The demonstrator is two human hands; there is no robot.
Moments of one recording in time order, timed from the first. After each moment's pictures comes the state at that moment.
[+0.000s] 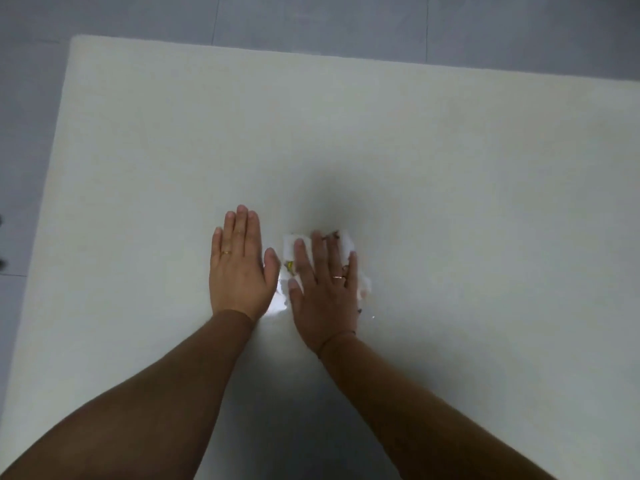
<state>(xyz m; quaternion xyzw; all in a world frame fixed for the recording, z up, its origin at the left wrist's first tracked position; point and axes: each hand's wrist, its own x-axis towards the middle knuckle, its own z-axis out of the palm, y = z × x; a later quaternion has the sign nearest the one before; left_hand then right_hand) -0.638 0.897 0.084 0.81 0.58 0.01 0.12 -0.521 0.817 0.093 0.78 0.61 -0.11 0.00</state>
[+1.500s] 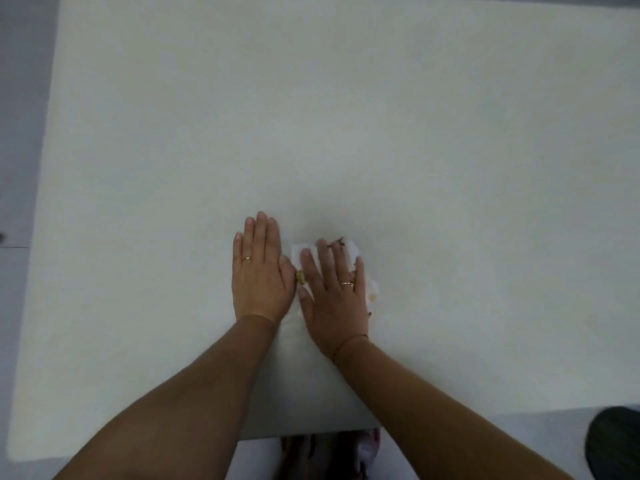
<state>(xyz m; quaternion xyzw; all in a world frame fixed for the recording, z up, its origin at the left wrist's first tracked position) -0.664 0.748 0.092 0.82 0.54 0.04 0.16 -0.564 0.662 0.096 0.78 0.61 -0.12 0.01</state>
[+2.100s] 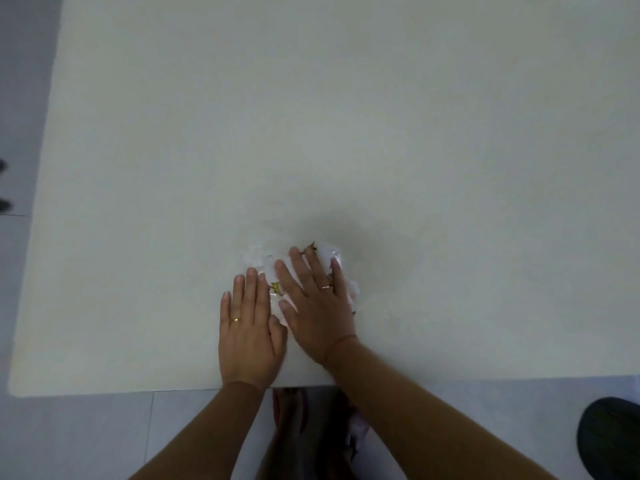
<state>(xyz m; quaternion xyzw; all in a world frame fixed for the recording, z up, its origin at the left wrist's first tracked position) -0.725 0.610 0.090 0.81 0.57 -0.02 0.16 -0.589 0.602 0.096 0.71 0.69 -0.13 0.01</state>
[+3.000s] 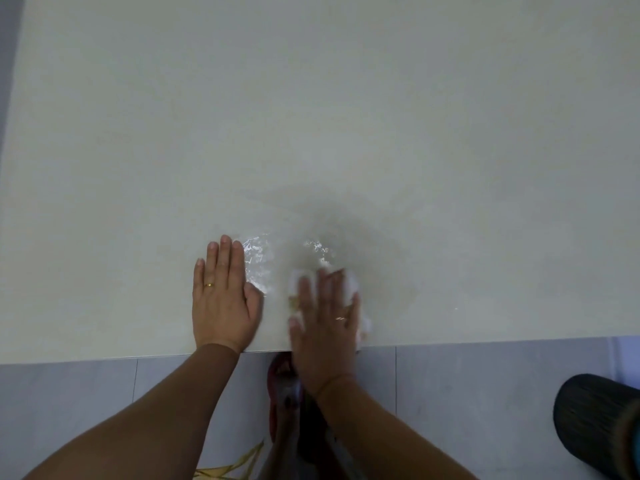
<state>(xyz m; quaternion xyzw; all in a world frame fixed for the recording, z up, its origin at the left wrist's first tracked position) -0.722 0.608 0.091 0.80 0.58 0.01 0.14 -0.601 0.503 0.094 0.82 0.57 -0.12 0.00</state>
